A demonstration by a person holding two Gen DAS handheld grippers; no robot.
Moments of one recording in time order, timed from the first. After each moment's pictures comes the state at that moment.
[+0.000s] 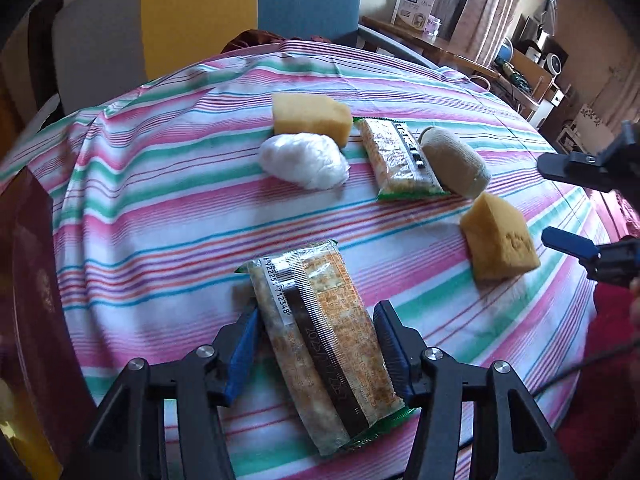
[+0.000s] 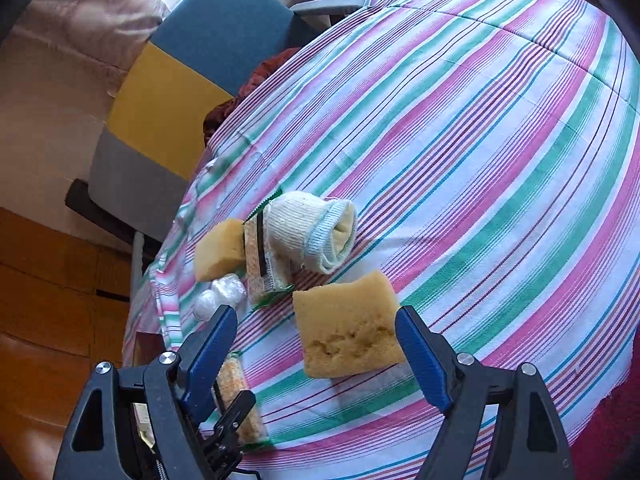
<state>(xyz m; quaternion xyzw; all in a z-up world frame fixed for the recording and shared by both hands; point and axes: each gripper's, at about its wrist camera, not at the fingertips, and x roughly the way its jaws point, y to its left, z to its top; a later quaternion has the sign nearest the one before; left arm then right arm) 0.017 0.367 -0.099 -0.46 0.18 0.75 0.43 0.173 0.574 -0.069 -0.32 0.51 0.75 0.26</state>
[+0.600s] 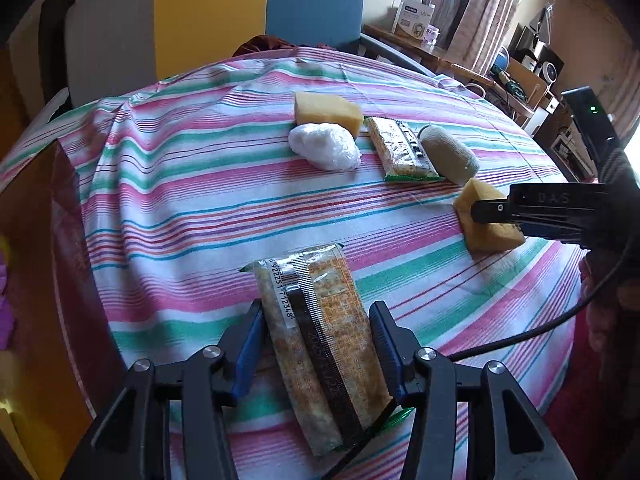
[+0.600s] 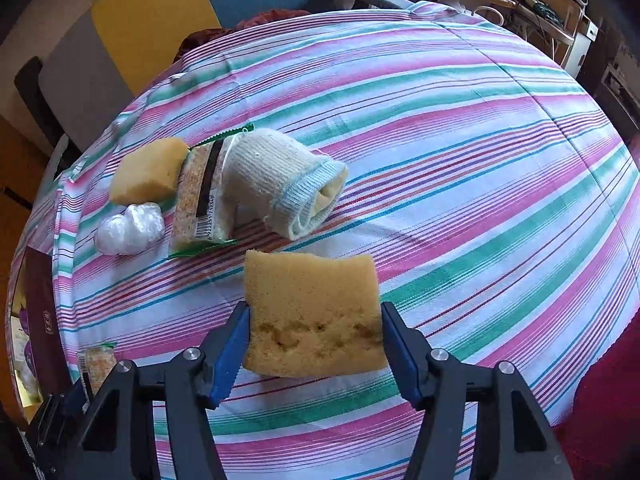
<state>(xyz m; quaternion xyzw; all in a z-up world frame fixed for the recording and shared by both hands) 0.022 0.327 -0.090 -0.45 0.16 0.76 0.44 0.128 0.549 -0.088 -0.48 0.32 0.75 0.33</state>
